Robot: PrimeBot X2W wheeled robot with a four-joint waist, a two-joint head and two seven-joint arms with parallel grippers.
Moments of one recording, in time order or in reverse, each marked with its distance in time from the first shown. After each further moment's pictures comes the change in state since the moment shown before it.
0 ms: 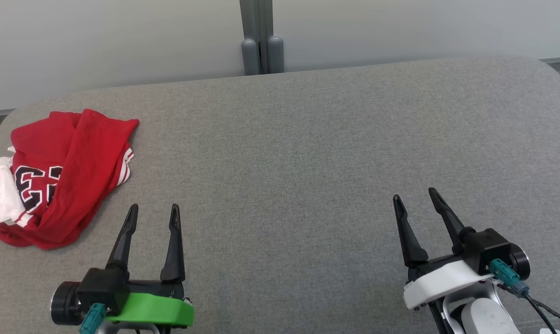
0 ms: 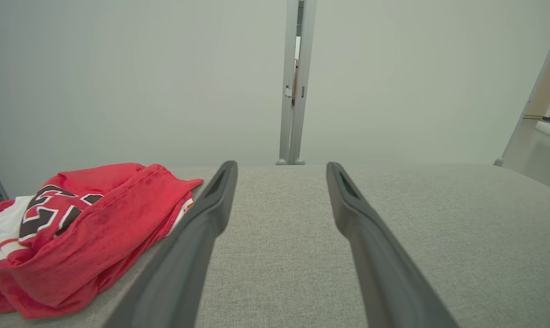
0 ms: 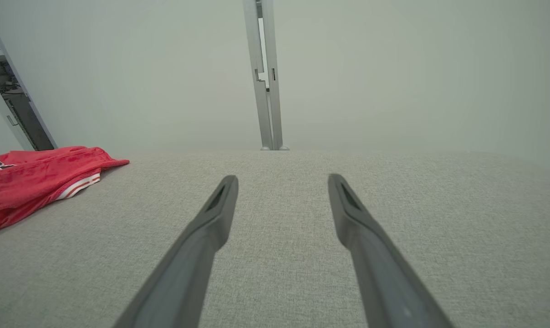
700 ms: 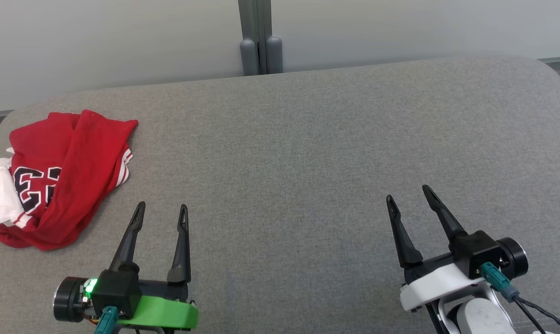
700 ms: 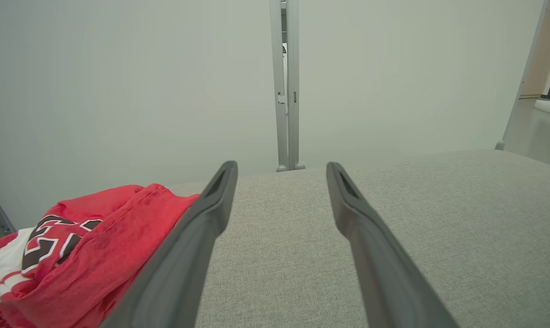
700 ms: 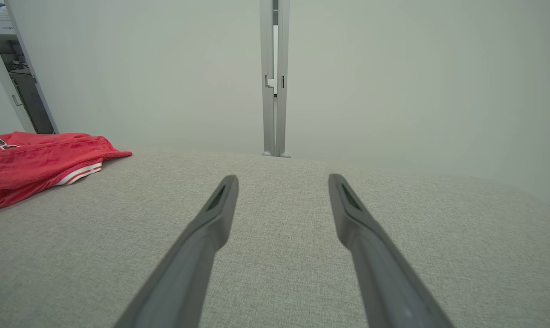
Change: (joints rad) left arm 0.001 0.001 -0.014 -0.009 0.104 0.004 -0.024; right arm -0.002 -0.001 0.013 -0.010 -0.095 0.001 -0.024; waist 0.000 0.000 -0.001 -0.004
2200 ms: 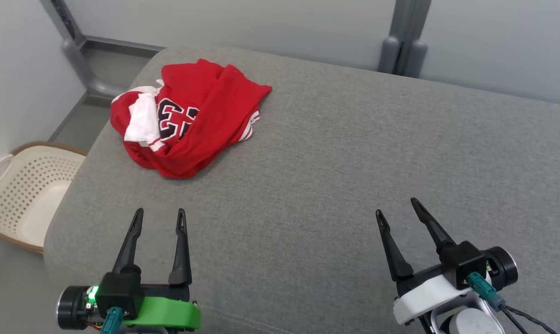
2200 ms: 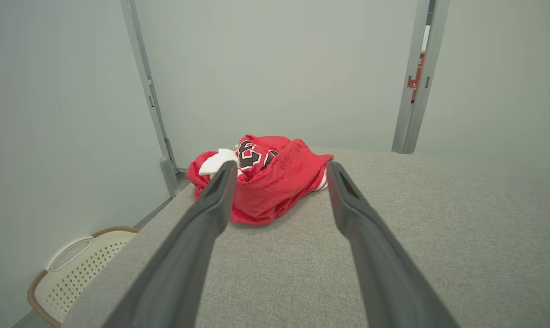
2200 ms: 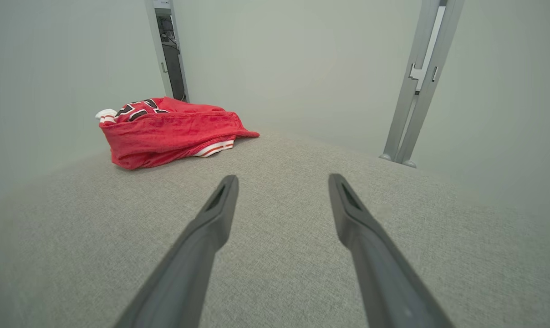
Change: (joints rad) left arm 0.002 0.001 -0.024 0.032 -0.028 0.076 0.000; right arm 0.023 0.000 0.035 0.019 -0.026 0.000 0.000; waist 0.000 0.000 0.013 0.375
